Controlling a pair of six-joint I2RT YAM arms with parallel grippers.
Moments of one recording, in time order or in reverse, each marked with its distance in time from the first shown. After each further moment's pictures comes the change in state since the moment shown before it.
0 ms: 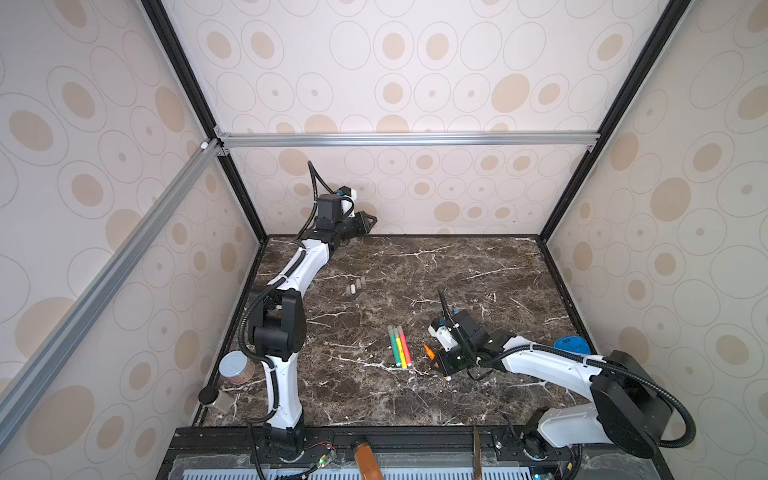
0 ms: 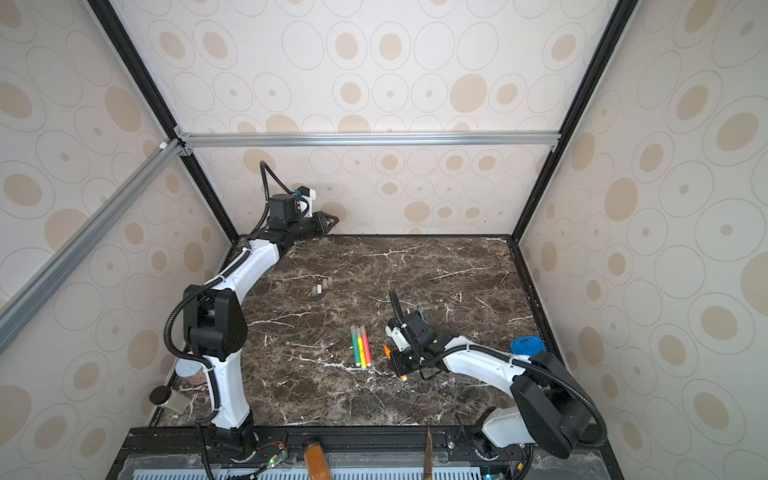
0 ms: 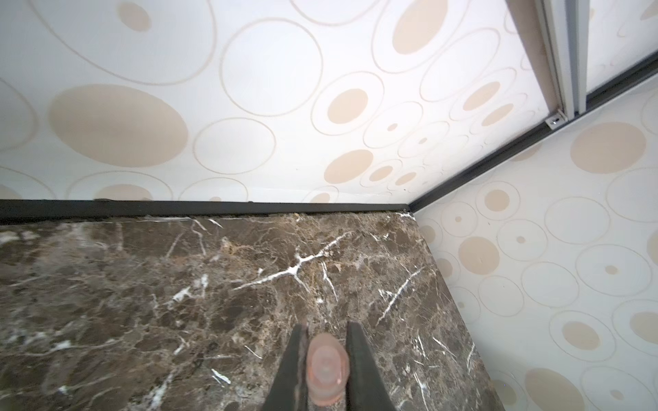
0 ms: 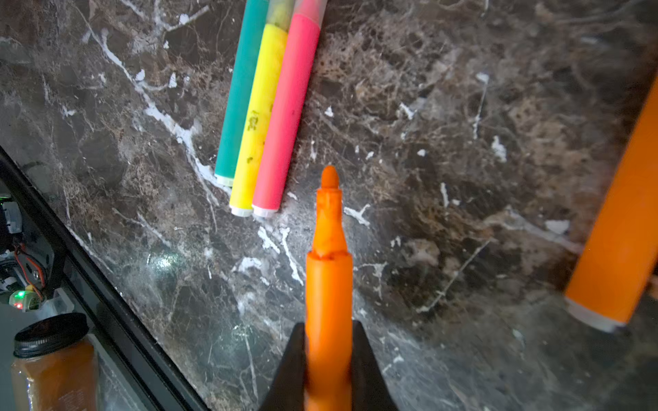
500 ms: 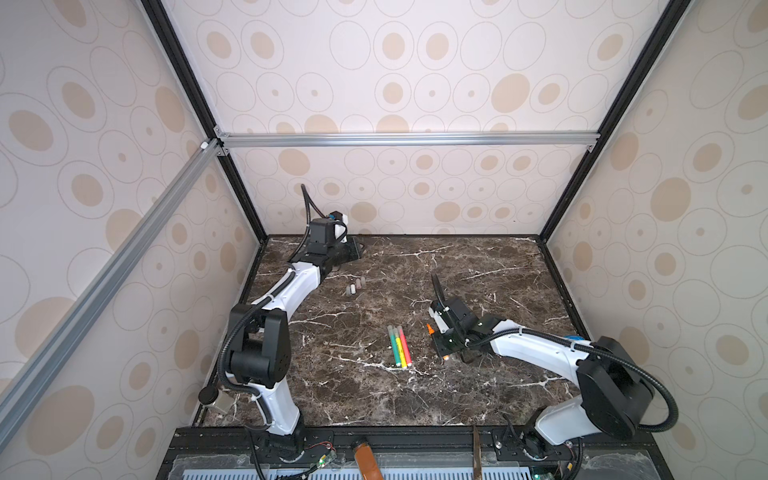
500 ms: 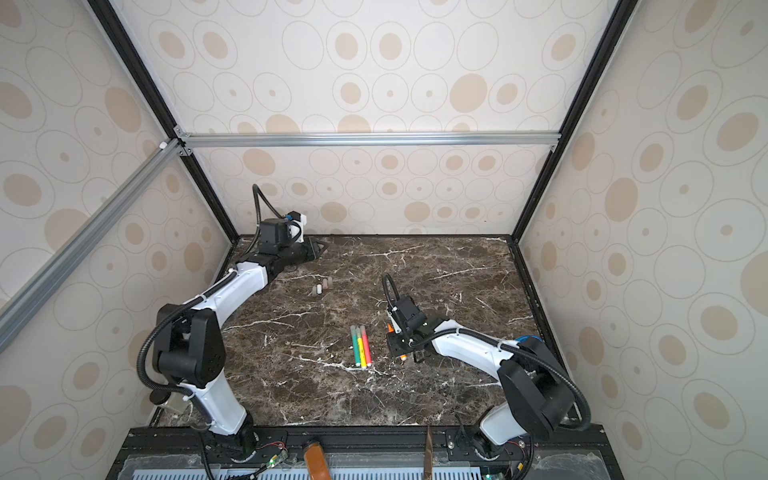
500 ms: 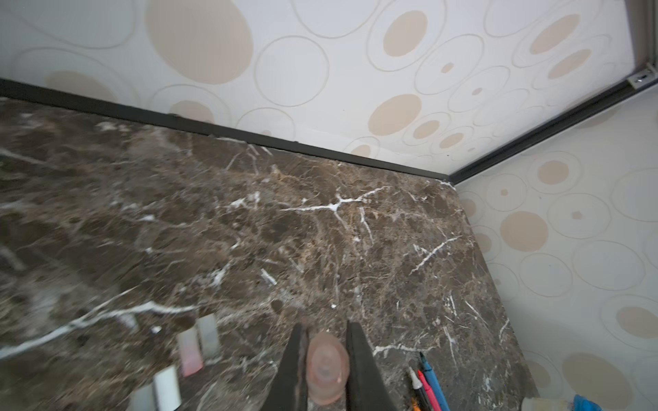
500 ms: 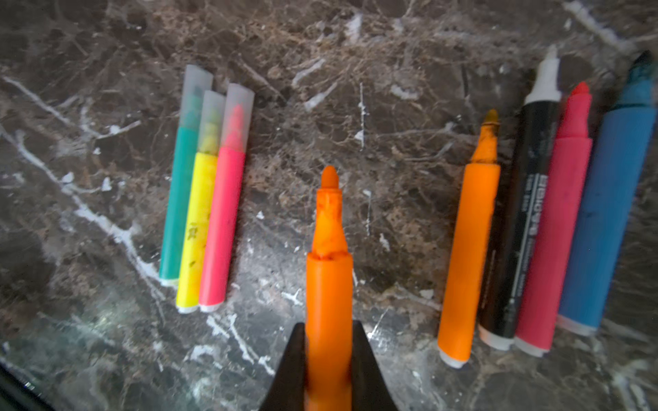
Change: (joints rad) left arm 0.035 -0.301 -0.474 0.029 -0.101 0.044; right arm -0.018 0.169 0.210 -0.079 0.248 0.016
